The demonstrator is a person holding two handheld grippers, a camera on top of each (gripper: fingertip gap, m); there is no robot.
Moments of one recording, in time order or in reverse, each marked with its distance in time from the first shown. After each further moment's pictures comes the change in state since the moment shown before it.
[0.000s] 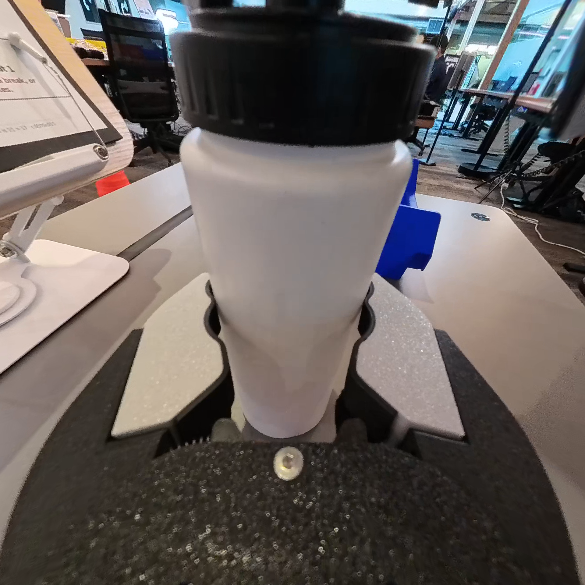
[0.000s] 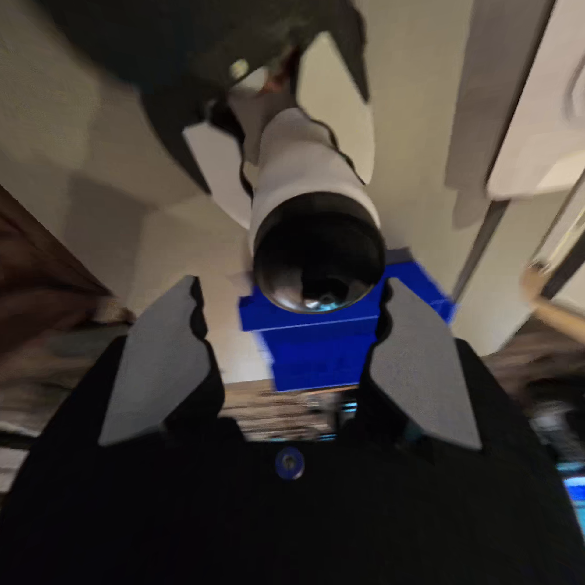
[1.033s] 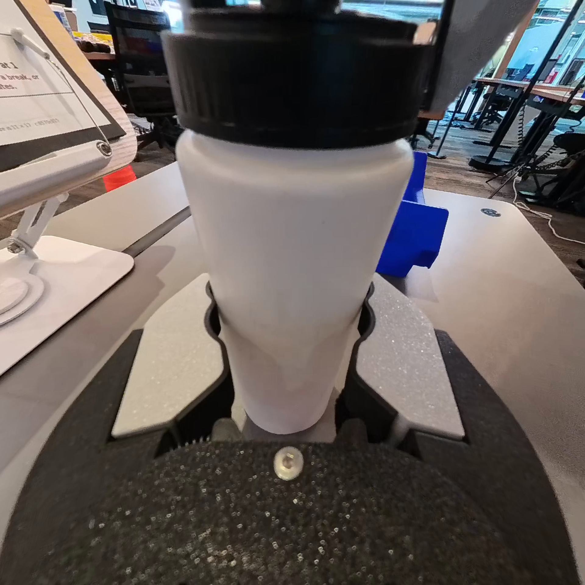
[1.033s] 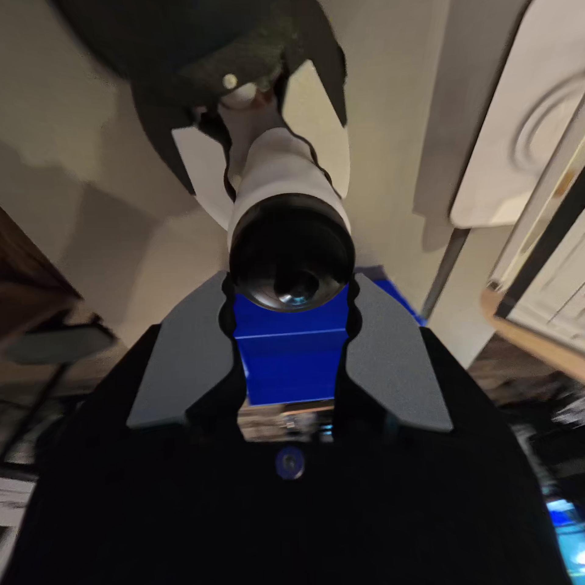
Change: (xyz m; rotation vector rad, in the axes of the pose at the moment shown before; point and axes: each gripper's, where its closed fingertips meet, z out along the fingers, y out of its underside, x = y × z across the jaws) left arm -0.001 0.001 0.001 -0.019 -0.025 0.006; right arm 0.015 -0.003 -0.005 0.075 0.033 -0.074
